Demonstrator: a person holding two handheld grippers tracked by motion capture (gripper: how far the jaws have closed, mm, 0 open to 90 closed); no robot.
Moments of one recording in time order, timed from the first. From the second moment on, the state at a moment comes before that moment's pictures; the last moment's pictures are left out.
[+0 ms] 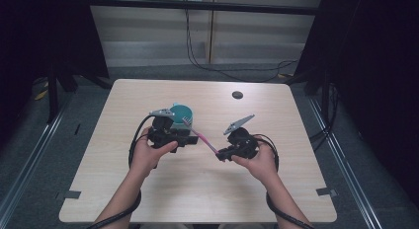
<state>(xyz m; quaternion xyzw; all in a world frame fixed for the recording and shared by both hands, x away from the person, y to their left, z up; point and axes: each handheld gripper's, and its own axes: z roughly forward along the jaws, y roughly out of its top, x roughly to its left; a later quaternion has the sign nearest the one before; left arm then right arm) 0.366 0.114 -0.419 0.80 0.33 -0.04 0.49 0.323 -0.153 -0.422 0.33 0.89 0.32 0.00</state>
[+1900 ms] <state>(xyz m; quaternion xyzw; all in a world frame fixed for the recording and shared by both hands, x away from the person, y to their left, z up) 0.366 0.105 -0.412 0.75 0.37 -0.09 0.55 0.323 -0.132 -0.436 0.33 0.88 0.34 -0.01</state>
